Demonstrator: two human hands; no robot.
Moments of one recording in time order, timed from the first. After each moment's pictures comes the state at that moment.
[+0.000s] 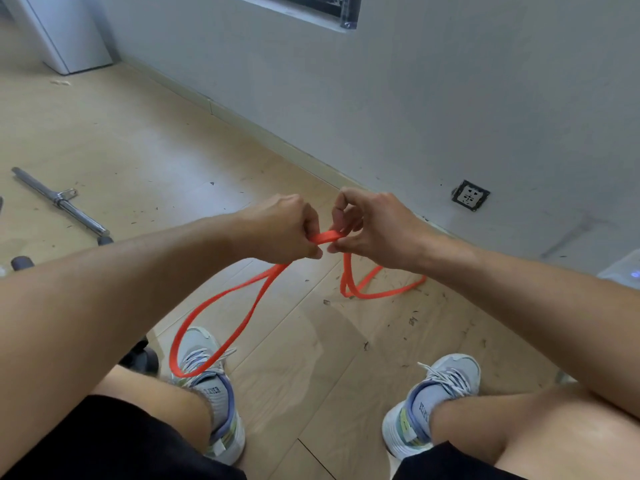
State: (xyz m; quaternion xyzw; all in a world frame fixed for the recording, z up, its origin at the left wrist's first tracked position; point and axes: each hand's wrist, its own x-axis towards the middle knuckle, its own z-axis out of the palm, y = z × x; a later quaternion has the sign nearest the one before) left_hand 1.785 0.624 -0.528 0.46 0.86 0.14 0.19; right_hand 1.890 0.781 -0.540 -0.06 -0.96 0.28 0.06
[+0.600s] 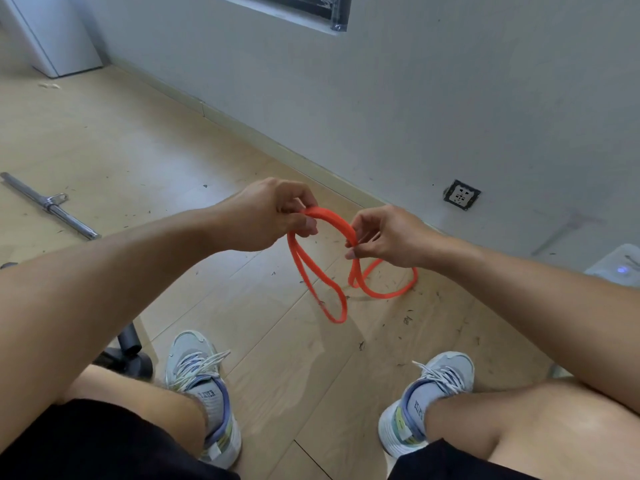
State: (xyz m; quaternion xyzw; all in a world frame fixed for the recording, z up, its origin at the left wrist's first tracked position) left_hand 1.774 0.612 -0.519 0.45 0.81 0.32 0.21; right_hand 1.898 0.825 -0.563 -0.13 -0.92 0.37 -0.03
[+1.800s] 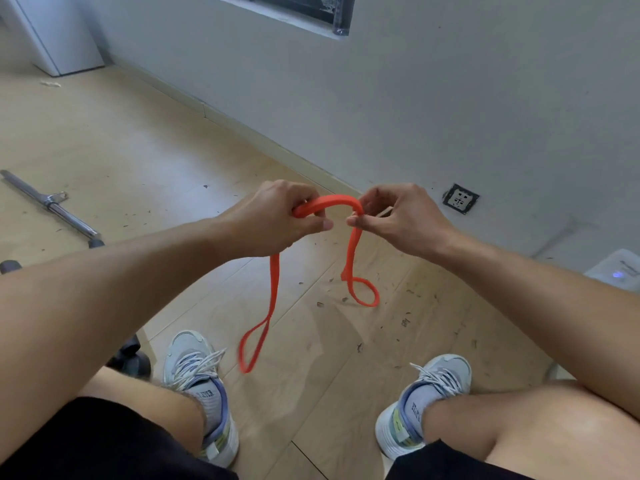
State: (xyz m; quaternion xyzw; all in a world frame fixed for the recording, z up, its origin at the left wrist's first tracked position) left_hand 1.786 0.616 -0.519 0.47 0.81 0.32 0.14; right_hand 1.901 0.822 -0.539 -0.12 -0.92 0.35 0.12
